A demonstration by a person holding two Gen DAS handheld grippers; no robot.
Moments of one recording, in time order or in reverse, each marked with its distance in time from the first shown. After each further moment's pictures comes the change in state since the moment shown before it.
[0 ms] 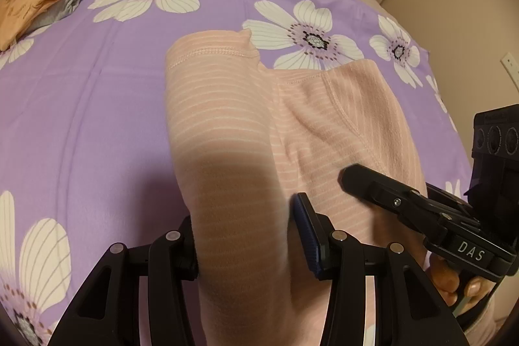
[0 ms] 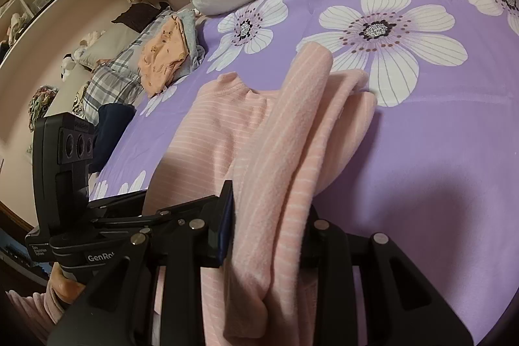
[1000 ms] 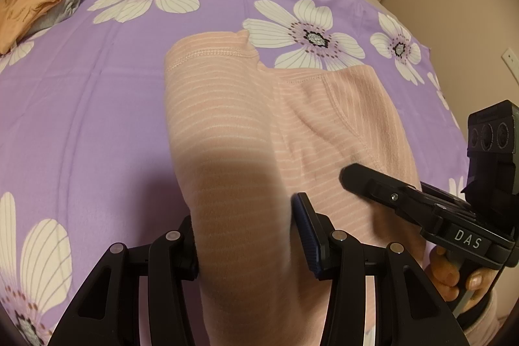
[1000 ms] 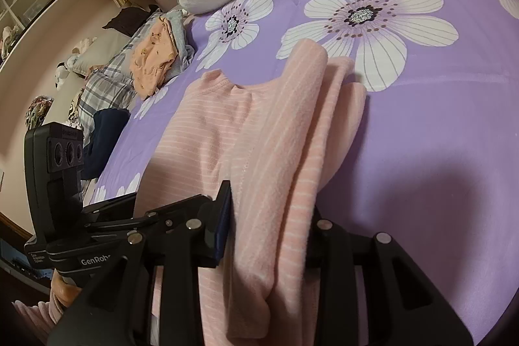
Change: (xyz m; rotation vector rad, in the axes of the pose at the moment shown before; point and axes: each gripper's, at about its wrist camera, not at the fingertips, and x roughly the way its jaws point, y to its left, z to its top) left arm 0.001 -0.001 -0.001 0.006 -0.002 0.010; right arm 0.005 -0.014 0.000 0.055 0.021 -0.003
